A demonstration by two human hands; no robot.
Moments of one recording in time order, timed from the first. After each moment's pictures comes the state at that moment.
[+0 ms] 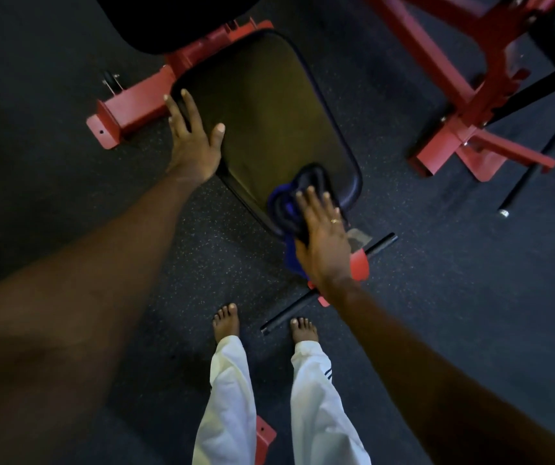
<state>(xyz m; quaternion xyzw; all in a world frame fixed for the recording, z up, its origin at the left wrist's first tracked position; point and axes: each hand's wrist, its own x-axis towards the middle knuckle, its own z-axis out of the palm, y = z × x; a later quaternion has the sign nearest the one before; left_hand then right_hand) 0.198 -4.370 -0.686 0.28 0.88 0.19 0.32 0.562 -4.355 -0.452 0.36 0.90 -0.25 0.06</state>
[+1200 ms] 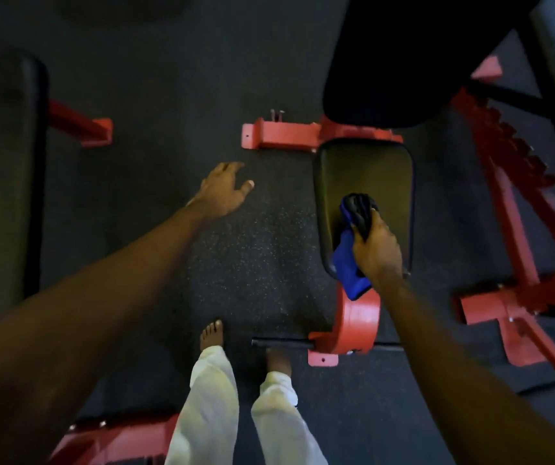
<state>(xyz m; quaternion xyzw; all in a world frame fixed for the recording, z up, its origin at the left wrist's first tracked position) 0.331 -4.614 -0.359 0.05 0.92 0.28 0.27 0.486 -4.328 -0.343 0.29 0.90 -0.28 0.13</state>
